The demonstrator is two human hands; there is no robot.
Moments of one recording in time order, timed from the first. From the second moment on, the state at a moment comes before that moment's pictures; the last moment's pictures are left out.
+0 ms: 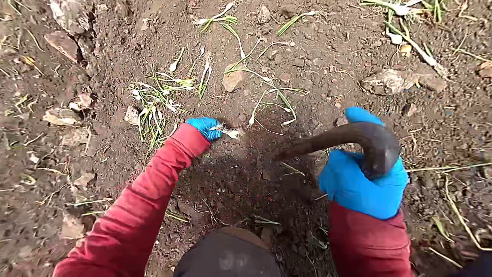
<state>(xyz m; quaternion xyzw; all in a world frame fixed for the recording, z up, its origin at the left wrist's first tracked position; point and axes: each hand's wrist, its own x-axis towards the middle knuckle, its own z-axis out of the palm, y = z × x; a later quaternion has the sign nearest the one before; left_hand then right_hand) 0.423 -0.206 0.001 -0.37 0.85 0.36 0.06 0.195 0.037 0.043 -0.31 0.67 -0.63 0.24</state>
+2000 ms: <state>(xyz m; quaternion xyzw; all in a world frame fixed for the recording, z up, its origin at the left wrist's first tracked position) 0.563 -0.180 -0.016 -0.51 0.84 0.19 -0.02 0.292 -0.019 0.004 -0.34 0.63 -0.62 0.33</state>
